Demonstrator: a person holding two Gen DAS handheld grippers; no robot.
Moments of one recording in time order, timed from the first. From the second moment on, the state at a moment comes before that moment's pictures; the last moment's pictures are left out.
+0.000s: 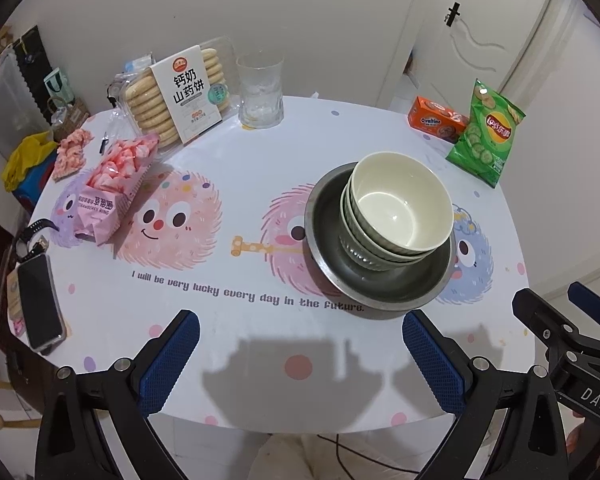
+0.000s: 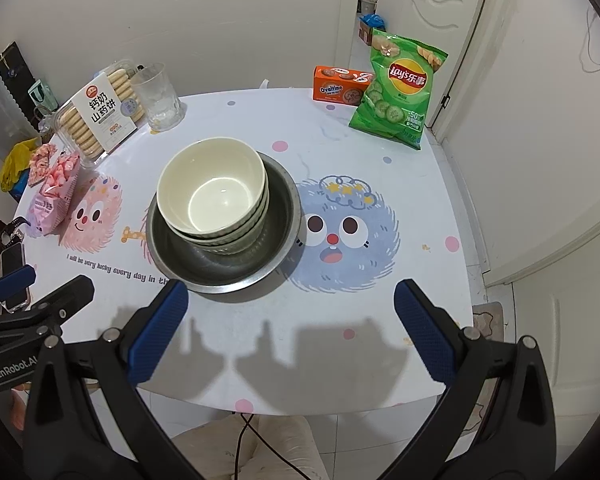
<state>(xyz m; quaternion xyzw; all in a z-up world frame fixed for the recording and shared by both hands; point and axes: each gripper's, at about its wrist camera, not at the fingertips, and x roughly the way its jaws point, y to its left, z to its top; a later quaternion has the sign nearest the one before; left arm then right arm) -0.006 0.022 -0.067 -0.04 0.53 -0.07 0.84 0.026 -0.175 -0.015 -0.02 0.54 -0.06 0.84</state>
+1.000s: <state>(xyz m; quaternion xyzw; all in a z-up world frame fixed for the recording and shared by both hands) -0.004 0.022 -0.067 -0.03 0.53 -0.07 0.84 0.024 -0.174 -0.014 -0.01 0.54 -0.06 0.84</state>
